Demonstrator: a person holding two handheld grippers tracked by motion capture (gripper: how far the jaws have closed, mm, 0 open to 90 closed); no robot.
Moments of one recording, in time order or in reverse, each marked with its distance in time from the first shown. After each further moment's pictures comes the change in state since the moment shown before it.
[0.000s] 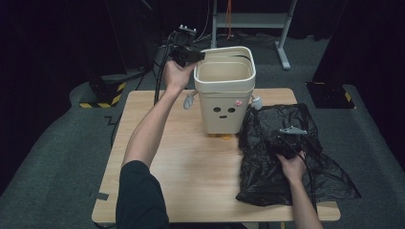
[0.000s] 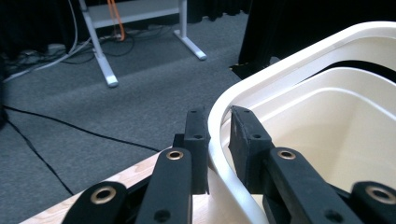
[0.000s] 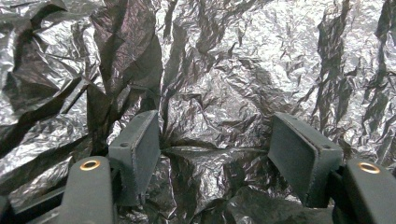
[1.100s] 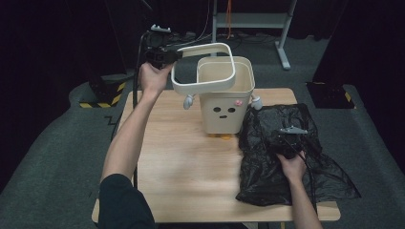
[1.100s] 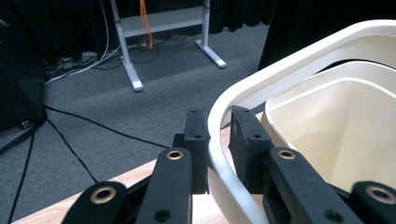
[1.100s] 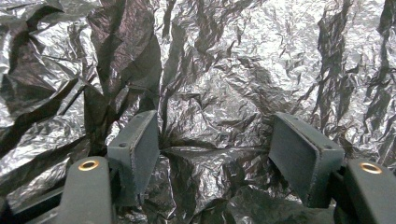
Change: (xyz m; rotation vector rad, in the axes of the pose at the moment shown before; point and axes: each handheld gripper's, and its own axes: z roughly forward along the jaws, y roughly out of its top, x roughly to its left) left arm 0.033 -0.021 -0.059 -0.039 0.077 -0.014; right arm -0.002 0.000 0.000 0.007 0.008 0.011
